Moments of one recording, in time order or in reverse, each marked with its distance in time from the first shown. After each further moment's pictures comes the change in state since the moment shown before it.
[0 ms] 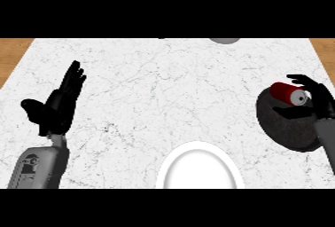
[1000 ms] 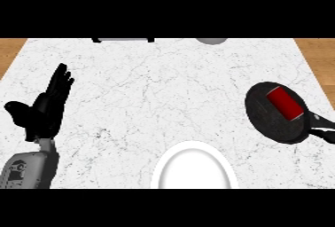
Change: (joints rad) left arm 0.037 0.028 0.039 -0.039 0.001 0.010 0.035; right arm 0.135 -0.129 -0.245 0.094 -0.331 0.423 -0.427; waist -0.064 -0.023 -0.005
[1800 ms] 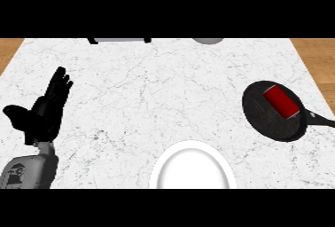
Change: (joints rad) left arm 0.025 -0.006 0.007 -0.007 0.002 -0.001 -0.007; right arm 0.582 -0.030 -0.048 -0.584 -0.265 0.247 0.111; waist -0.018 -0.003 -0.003
